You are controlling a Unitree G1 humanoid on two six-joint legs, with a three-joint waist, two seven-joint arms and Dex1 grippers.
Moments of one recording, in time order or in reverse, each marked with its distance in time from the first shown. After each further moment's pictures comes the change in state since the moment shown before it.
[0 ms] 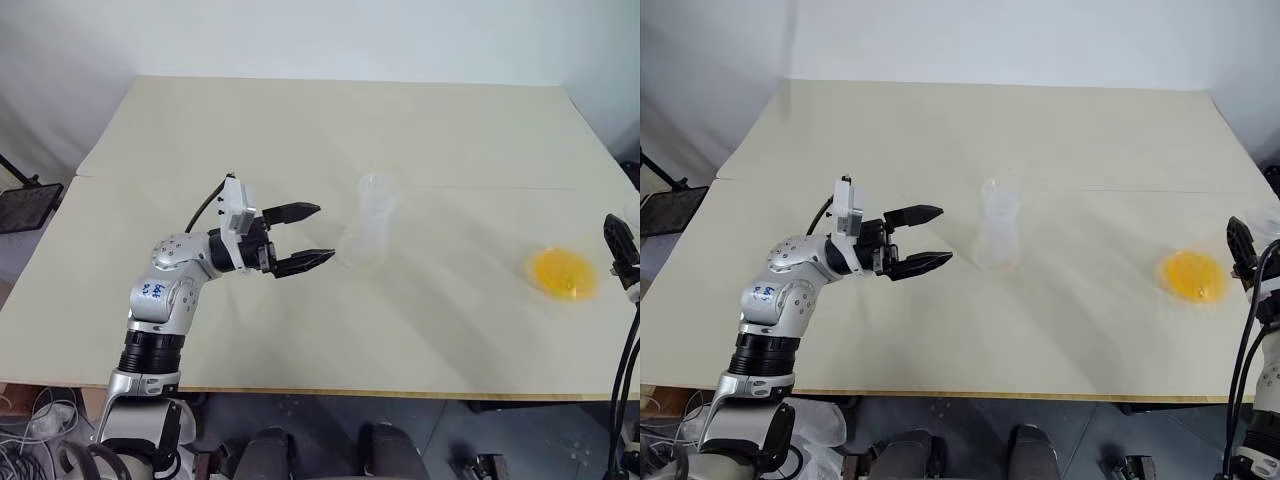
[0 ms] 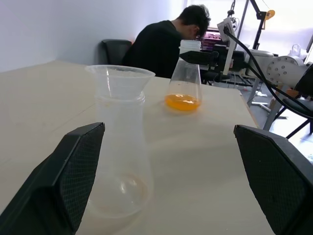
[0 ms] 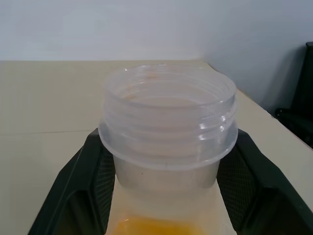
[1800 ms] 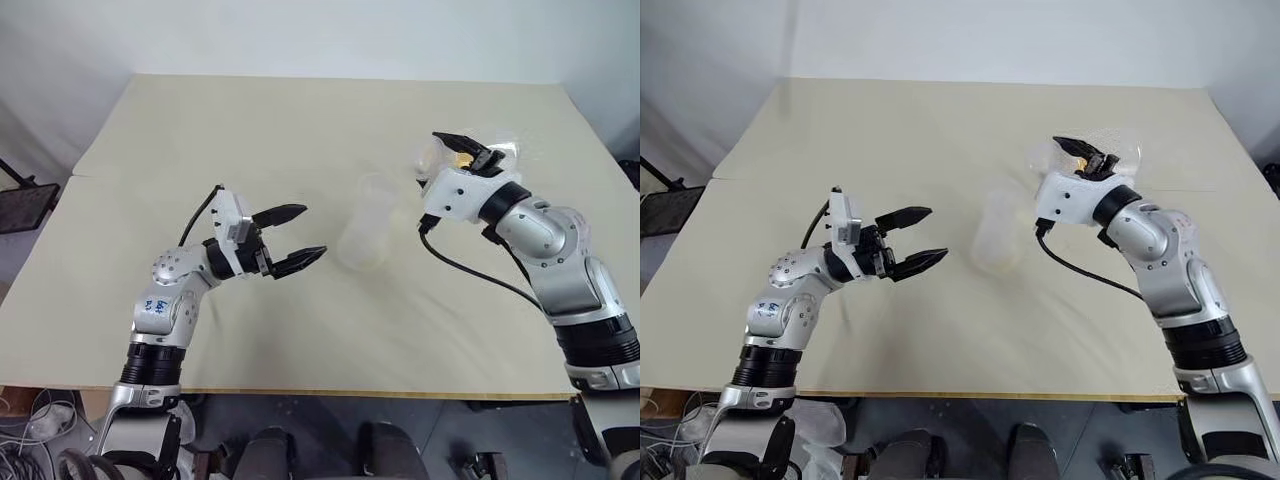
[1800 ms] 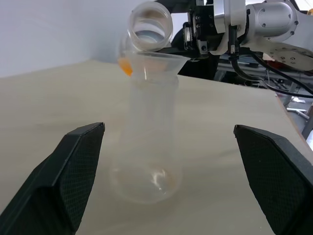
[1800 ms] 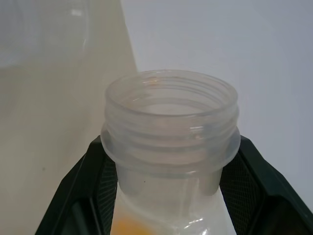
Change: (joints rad) left arm 0.065 -0.027 0.002 0.030 0.024 -0.135 0.097; right arm -0.451 -0.078 0.792 -0.208 -0.936 -0.277 -0.019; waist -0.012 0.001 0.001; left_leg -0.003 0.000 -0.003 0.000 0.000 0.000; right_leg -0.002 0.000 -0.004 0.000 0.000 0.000
